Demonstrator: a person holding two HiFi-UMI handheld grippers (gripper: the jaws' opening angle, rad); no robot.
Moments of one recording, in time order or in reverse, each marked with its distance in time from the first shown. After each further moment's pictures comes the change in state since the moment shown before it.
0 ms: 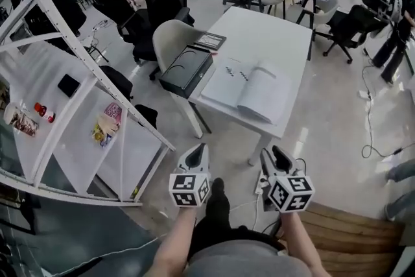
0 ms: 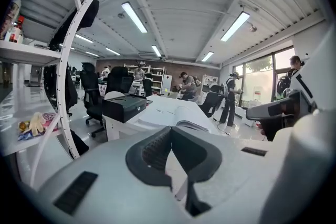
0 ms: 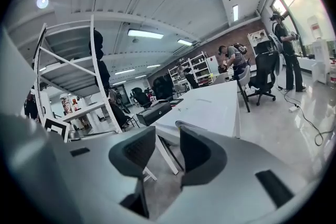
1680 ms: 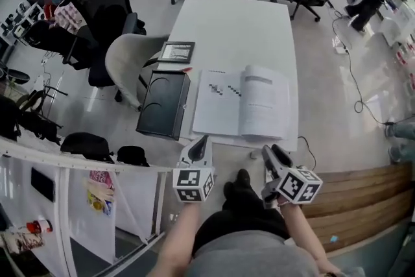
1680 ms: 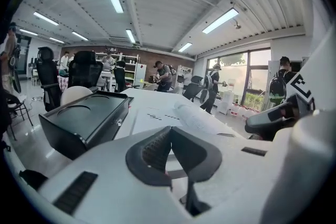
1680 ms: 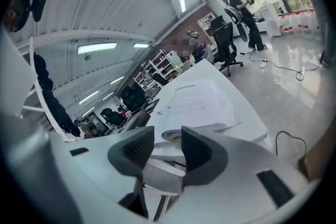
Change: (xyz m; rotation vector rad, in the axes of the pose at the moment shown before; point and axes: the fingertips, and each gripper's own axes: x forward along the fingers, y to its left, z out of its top) left arm 0.193 0.068 0.033 0.089 0.121 -0.329; right arm 0.143 -0.037 -0.005 0.466 -0.026 -0.242
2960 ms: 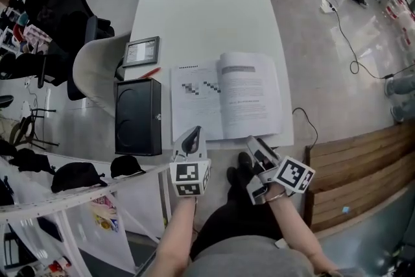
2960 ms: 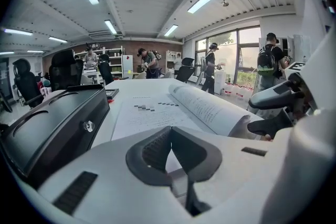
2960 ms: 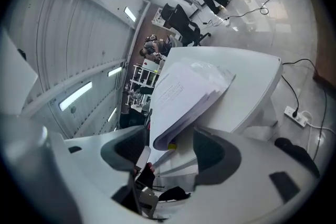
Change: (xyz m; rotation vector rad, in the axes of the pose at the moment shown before) left arm 0.085 -0.005 -0.027 0.176 0.164 -0.062; right arm 0.045 -0.038 -0.018 0.592 -0.029 0.007
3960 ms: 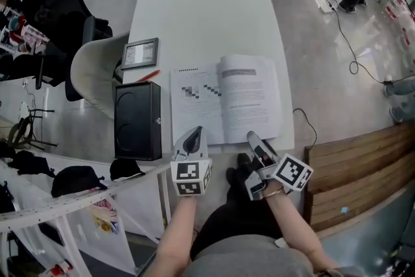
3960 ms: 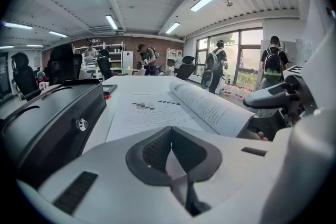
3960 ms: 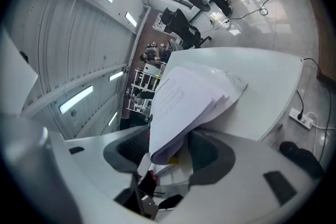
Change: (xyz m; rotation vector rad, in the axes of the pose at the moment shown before) left arm 0.014 0.002 -0.001 -0.034 0.023 -0.020; right arm 0.019 0.006 0.017 -0.013 -0.055 0.031
